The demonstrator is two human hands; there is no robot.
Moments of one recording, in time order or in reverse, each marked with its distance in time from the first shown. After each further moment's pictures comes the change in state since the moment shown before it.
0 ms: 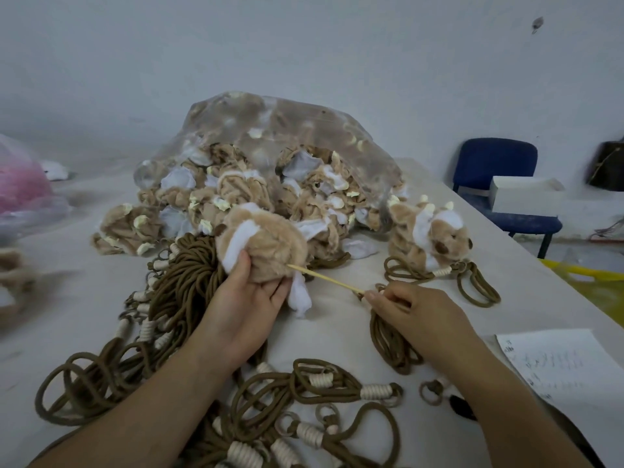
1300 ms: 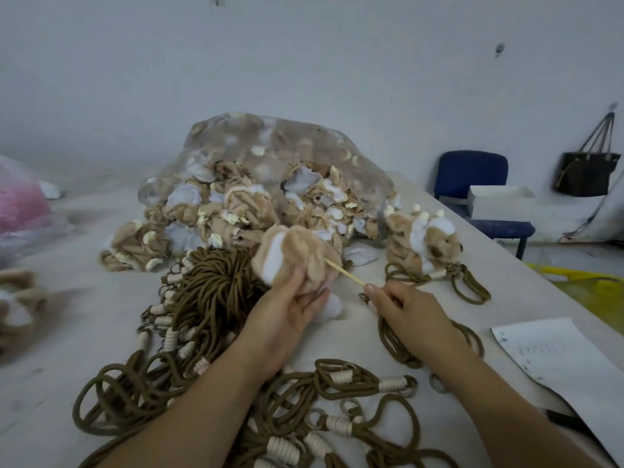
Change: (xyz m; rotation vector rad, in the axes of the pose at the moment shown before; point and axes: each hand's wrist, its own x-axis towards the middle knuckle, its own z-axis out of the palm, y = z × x) left_hand -0.008 -0.010 0.008 0.129 -0.155 -0.018; right_hand -0.005 -0.024 0.015 0.157 0.125 0.015
